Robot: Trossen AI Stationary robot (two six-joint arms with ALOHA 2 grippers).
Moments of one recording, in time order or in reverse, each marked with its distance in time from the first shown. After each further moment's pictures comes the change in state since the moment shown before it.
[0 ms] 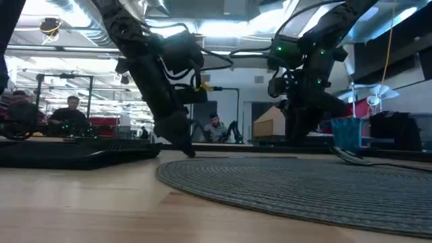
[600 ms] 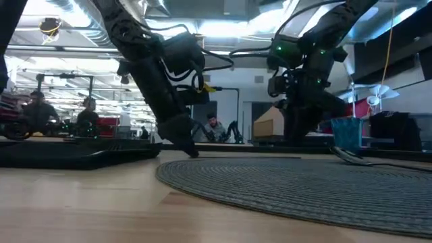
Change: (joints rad) left arm 0.000 0.022 -0.004 0.012 0.001 -0.022; right arm 0.000 0.001 0.000 0.020 -0.046 -0.025
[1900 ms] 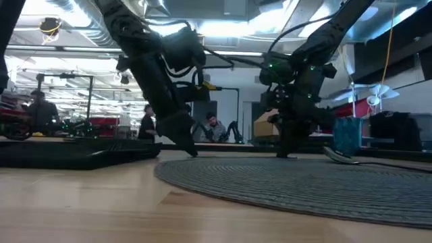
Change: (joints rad) left arm -0.036 -0.057 0.023 -0.044 -0.007 0.017; right arm -0.045 0.137 0.002 0.090 -0.027 0.003
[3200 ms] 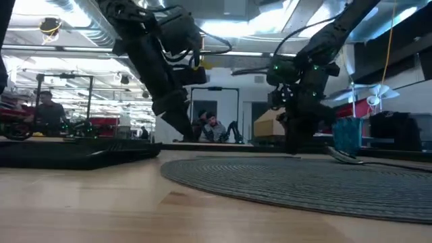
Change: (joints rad) left arm 0.000 -0.082 0.013 -0.098 -0.014 -0.011; right arm -0.095 -0.023 0.000 -0.059 -0.052 -0.030
